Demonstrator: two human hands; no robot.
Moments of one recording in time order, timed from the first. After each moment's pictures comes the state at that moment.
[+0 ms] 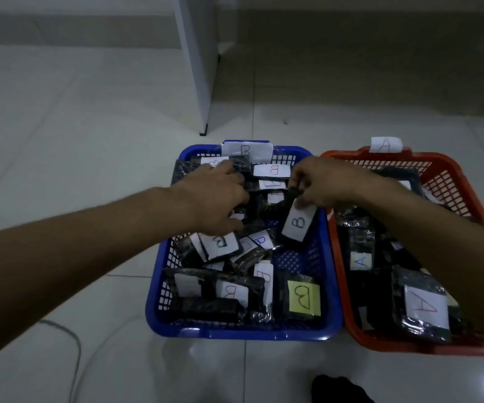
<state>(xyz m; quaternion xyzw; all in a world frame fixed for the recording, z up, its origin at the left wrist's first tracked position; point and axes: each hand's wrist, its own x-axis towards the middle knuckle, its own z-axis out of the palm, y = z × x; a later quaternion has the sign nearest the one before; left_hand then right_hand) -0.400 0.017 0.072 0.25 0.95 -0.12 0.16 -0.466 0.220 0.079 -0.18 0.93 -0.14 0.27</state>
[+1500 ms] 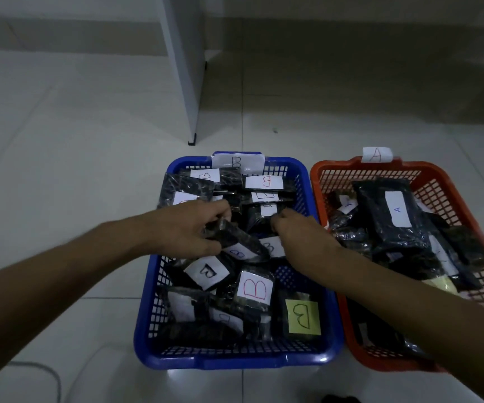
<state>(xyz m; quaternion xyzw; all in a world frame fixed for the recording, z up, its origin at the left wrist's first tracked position) -0.386 -0.013 0.064 0.15 0.91 0.29 0.27 -0.419 0.210 0.003 -0.25 0.95 -0.03 0.18</state>
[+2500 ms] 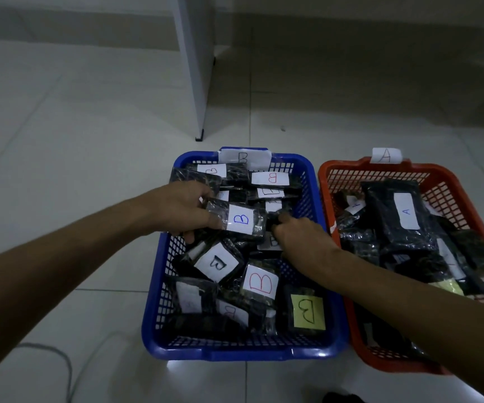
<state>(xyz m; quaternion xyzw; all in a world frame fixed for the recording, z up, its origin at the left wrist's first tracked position) -0.400 -0.028 0.064 -0.04 0.89 0.35 0.28 -0.423 0.200 -0.010 -0.31 0.93 0.07 0.17</state>
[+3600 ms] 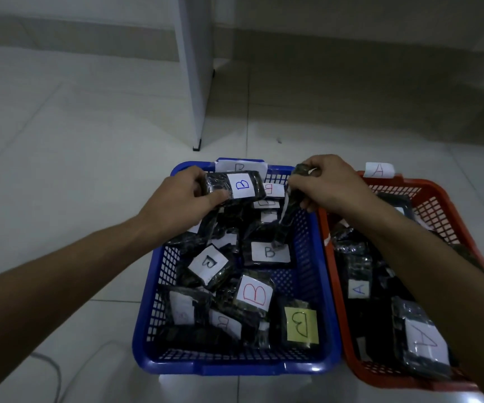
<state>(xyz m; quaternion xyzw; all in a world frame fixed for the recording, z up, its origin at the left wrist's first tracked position) -0.403 -0.013 0.055 -0.11 0.90 0.42 0.03 -0.479 0.219 0.079 -0.04 0.90 -0.40 0.16</state>
